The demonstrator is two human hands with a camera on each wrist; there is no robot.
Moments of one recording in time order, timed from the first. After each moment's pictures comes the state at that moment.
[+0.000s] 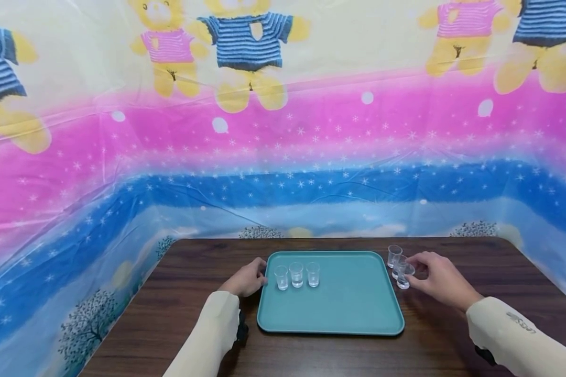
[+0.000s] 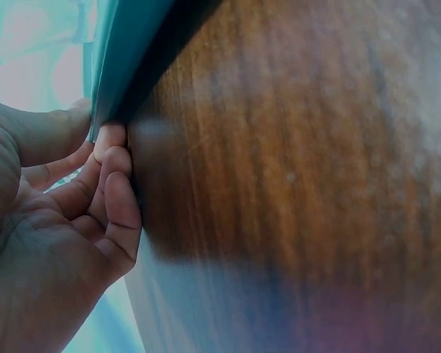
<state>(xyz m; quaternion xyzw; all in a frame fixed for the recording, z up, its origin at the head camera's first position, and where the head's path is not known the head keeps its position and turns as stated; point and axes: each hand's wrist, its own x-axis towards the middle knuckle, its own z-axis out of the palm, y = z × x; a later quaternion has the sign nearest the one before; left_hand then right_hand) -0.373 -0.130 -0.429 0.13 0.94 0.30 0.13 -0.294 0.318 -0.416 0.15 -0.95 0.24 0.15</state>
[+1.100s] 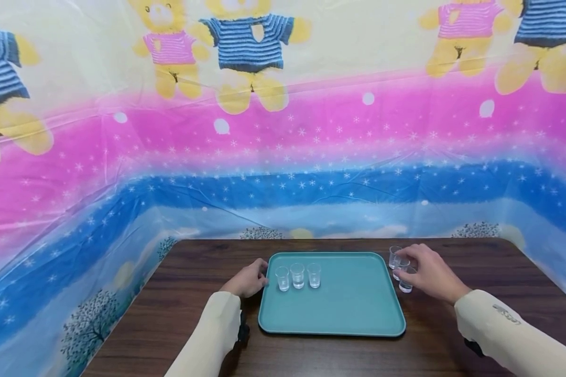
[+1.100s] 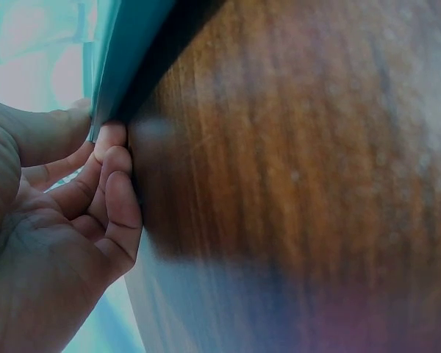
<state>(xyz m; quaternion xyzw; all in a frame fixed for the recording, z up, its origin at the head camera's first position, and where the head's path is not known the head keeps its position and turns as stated) -0.372 -0.129 -0.428 0.13 0.94 0.30 0.13 -0.306 0.300 -0.411 0.19 -0.93 0.25 0.18</state>
